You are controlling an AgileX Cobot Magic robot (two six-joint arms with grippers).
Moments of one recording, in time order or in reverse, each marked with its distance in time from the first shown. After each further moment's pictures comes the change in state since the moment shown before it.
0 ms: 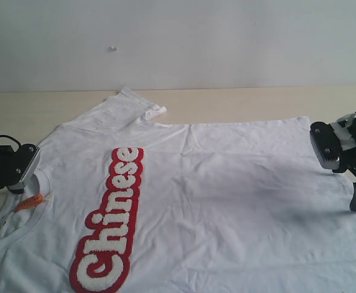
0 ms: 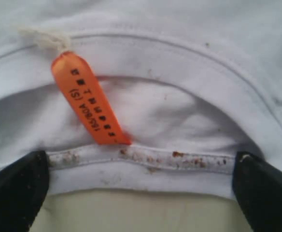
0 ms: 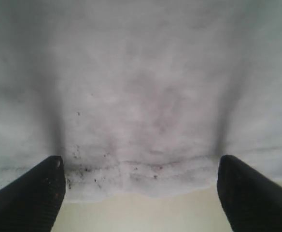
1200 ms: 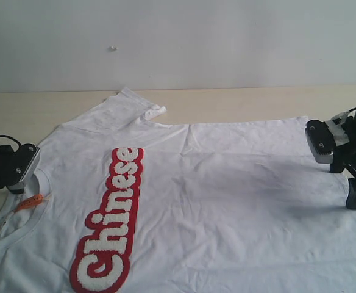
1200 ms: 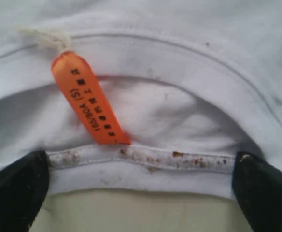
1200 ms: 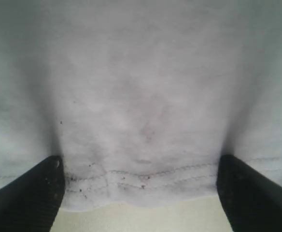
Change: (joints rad) left arm 0.000 0.000 0.000 0.000 0.000 0.000; right arm 0.000 0.073 -0.098 -0.006 0.084 0.034
